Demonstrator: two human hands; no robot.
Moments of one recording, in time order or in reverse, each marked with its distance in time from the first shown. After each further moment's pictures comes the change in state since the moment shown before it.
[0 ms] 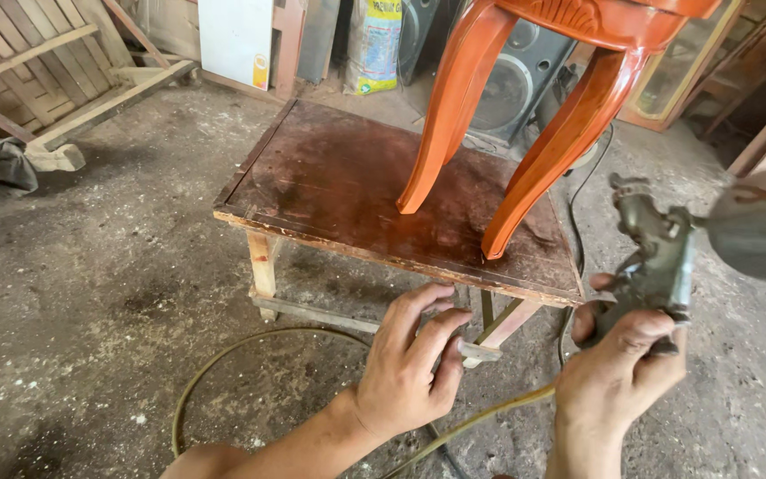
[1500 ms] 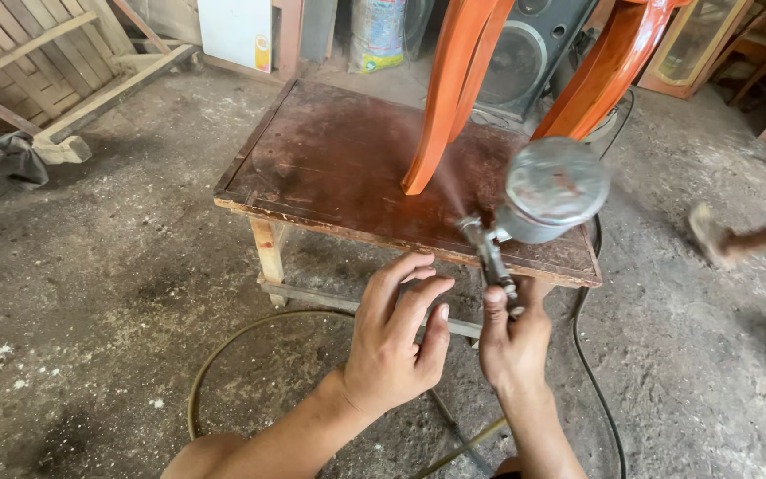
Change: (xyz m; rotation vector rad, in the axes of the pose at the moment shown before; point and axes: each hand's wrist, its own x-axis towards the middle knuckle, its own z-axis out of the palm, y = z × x) left_hand 0.006 -0.007 -0.007 0.099 0.038 -0.042; right_hand -0.050 0.077 0.019 -0.557 -0.367 0.349
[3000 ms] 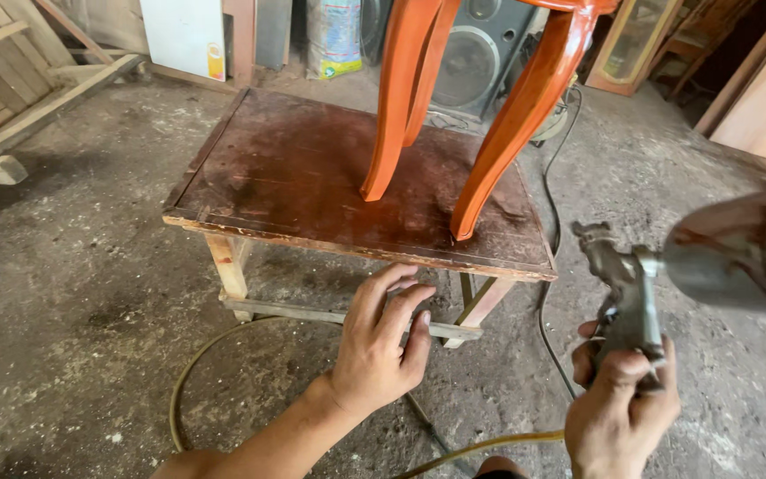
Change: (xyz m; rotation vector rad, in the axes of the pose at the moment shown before) left_hand -0.008 -0.013 0.035 -0.057 -0.066 0.010; right_hand -0.038 -0.001 -0.110 0.336 0.344 -0.110
